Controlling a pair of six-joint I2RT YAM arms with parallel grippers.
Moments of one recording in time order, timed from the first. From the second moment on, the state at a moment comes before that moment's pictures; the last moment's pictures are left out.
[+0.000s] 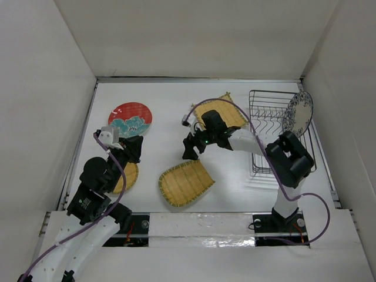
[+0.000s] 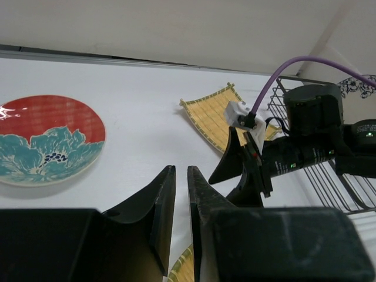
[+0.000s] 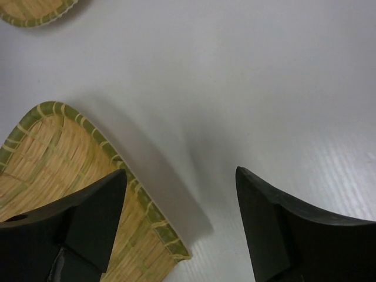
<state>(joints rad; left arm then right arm) -0.53 0.38 0.66 -0.28 -0.21 -0.30 0.67 1.84 1.16 -0.01 -0.61 -0.10</state>
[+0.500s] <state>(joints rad) -0.53 0.39 0.66 -0.28 -0.21 -0.29 0.80 1.98 1.24 -0.21 -0.72 -0.24</state>
